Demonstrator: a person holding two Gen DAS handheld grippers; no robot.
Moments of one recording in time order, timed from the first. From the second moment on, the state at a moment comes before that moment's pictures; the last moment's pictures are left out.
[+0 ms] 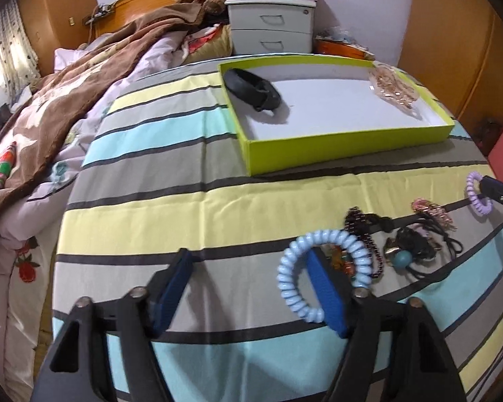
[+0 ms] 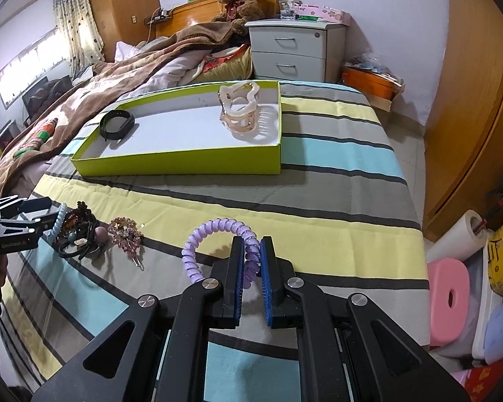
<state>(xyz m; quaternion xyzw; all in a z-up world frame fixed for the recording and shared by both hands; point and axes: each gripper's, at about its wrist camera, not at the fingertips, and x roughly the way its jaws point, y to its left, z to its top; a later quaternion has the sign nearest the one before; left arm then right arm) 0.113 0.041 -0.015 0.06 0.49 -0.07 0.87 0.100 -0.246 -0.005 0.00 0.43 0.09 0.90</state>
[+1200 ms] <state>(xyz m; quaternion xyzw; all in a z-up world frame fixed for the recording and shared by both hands) 0.111 0.048 0.009 0.03 0.46 -0.06 0.88 0.096 -0.242 0.013 0.01 0.41 0.09 0.91</state>
